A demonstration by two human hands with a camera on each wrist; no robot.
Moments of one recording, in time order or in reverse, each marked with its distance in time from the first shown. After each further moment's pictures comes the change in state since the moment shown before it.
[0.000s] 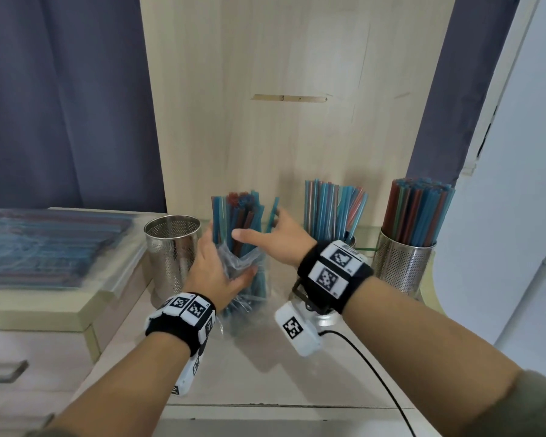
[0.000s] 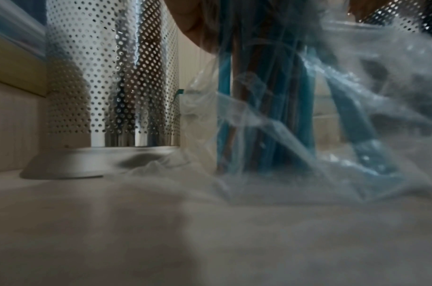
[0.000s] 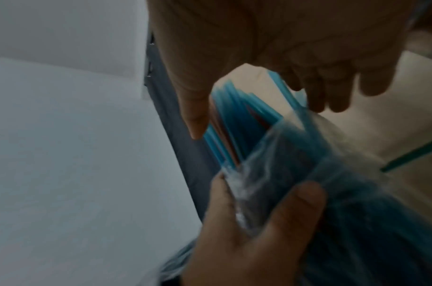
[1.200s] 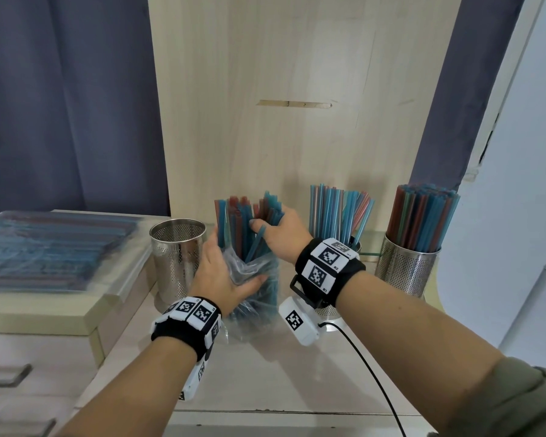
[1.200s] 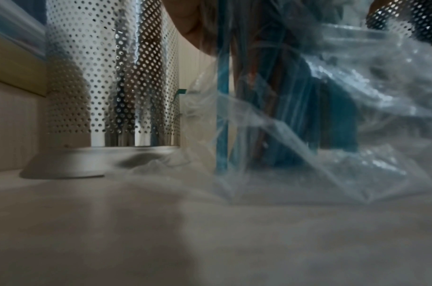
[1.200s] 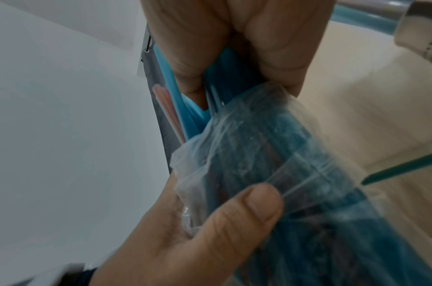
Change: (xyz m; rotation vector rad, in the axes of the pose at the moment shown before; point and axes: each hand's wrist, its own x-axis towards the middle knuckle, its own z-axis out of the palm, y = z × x) left_hand 0.001 -0.005 0.000 0.023 -0.003 0.031; right_hand 0.018 -0.007 0.010 0.118 0.088 -0.215
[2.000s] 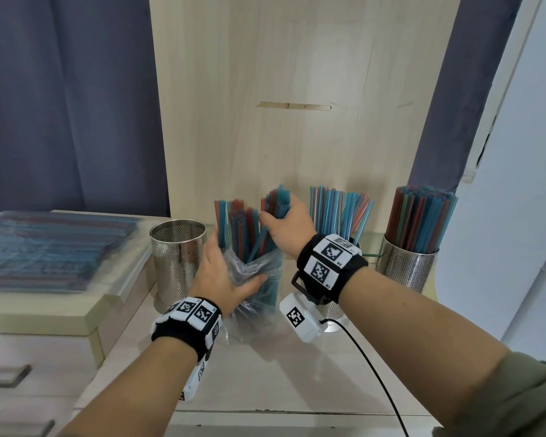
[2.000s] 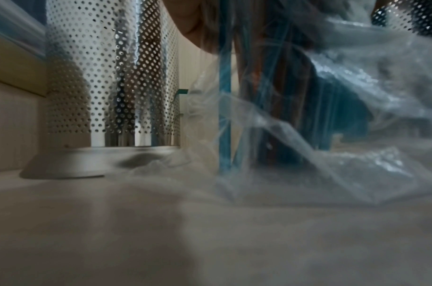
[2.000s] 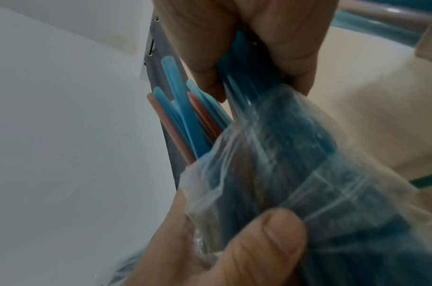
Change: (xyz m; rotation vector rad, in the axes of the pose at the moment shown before) left_hand 0.000 0.004 -0.002 -0.010 0.004 -0.018; right_hand 0.002 -0.006 -0.008 0.038 0.117 -0.025
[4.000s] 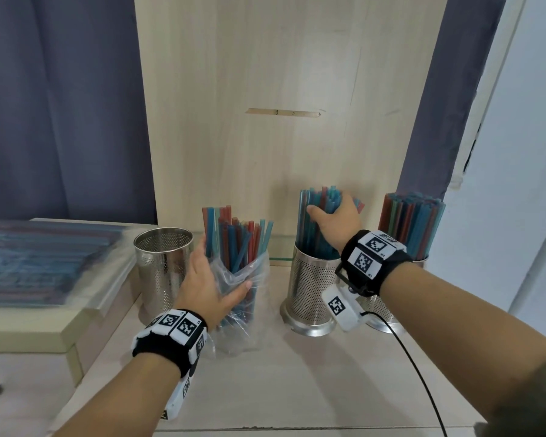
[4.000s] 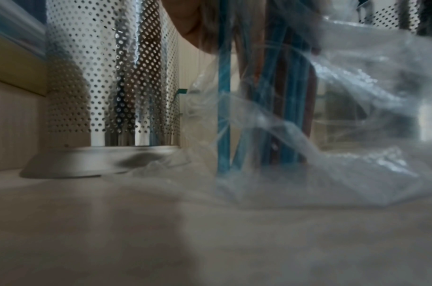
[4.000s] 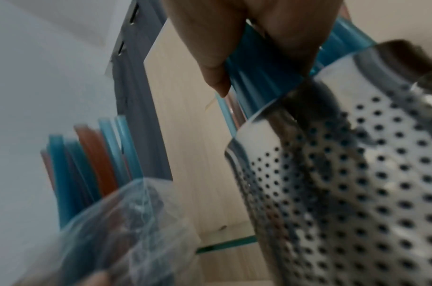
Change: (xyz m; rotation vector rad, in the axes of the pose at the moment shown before) left_hand 0.003 -0.009 0.003 0.037 -0.025 -0.007; right_hand 0.022 0.022 -0.089 -0.213 0.282 0.078
